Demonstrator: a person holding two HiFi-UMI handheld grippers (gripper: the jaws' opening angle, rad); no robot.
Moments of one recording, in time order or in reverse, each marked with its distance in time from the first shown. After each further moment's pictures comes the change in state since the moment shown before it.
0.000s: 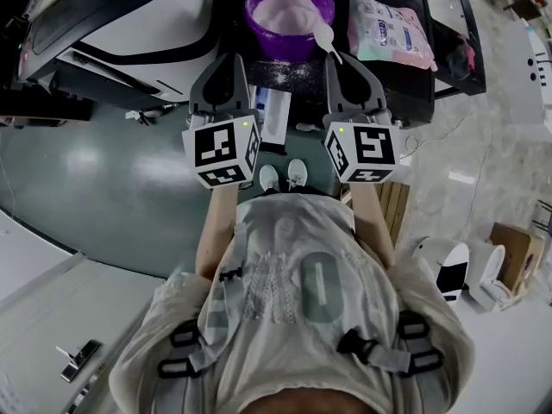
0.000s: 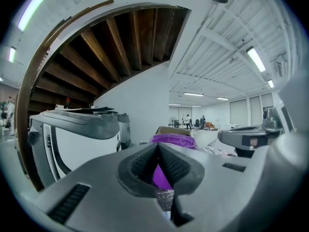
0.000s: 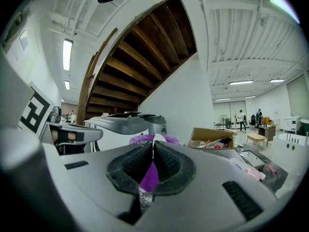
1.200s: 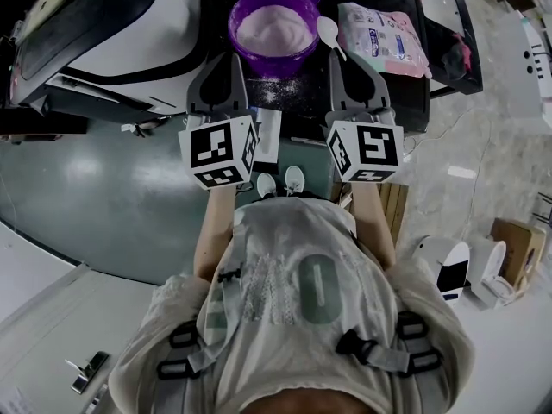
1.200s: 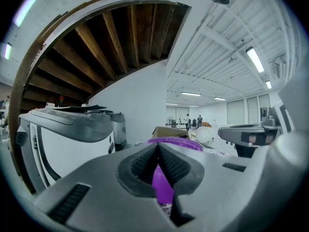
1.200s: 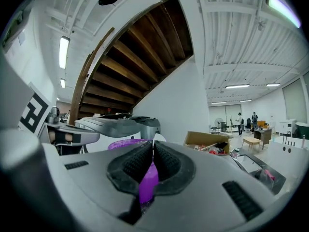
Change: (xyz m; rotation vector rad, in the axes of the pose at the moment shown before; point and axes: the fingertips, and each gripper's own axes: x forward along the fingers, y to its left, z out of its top) left arm 0.052 -0.011 0.006 0.000 0.004 -0.039; right arm 0.028 -0.046 0.011 -0.014 -0.028 -0.054
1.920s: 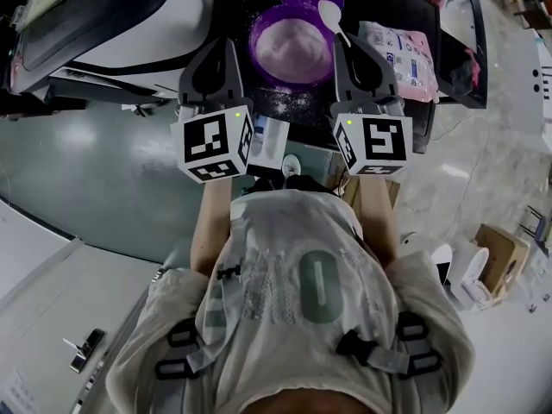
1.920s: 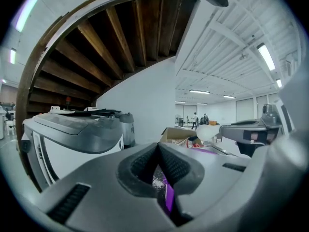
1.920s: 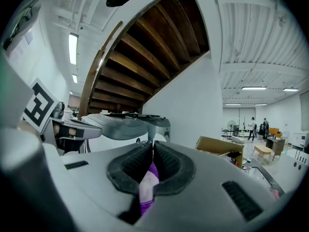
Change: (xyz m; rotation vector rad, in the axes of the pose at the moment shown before) left arm 0.042 0.055 0.039 -0.017 0.028 0.091; right arm 0.079 0.010 0.044 -0.091 0.039 0.130
